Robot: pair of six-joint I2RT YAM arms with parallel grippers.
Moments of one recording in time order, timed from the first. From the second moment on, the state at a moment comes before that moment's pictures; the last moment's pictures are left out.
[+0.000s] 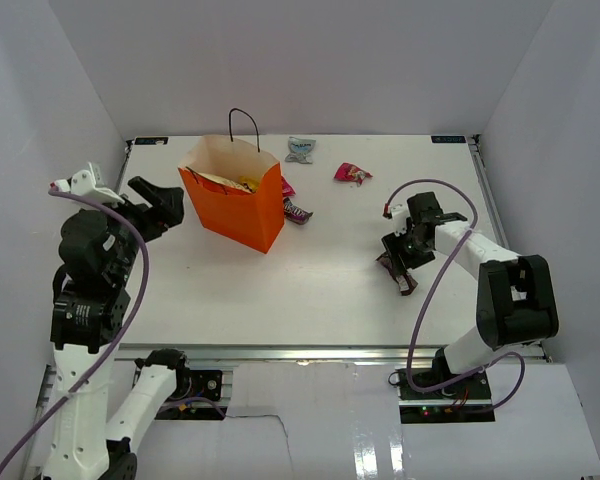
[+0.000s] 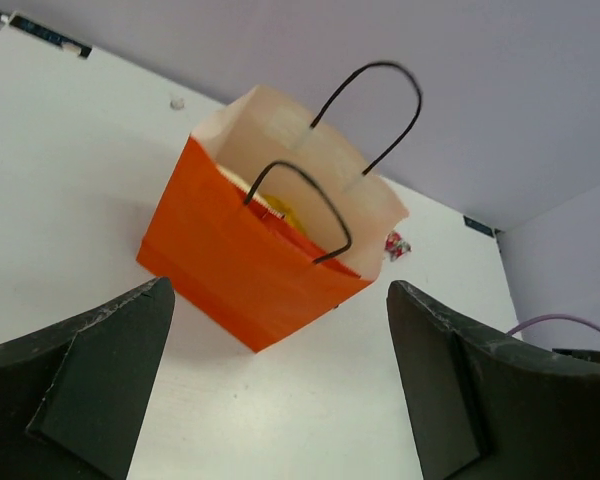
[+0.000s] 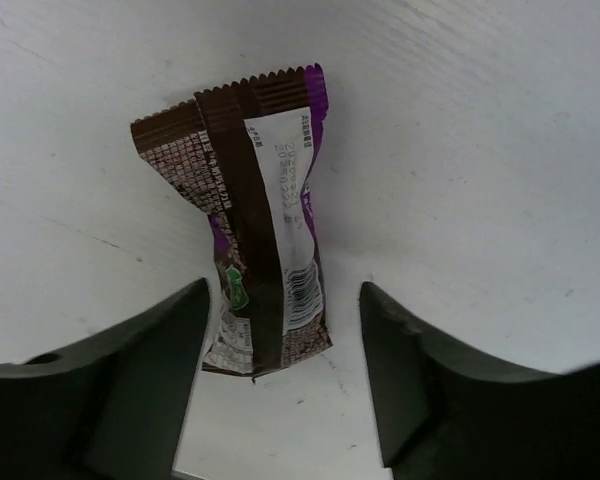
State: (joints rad) left arm -0.11 0.75 1.28 -0.61 -0.07 -0.50; right arm 0.20 1.53 0.93 -0.62 -0.15 -0.29
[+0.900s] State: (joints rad) left arm -0.11 0.48 0.73 -0.69 0.08 -0.72; right arm 0.42 1.52 1.59 -0.51 -0.36 -0.46
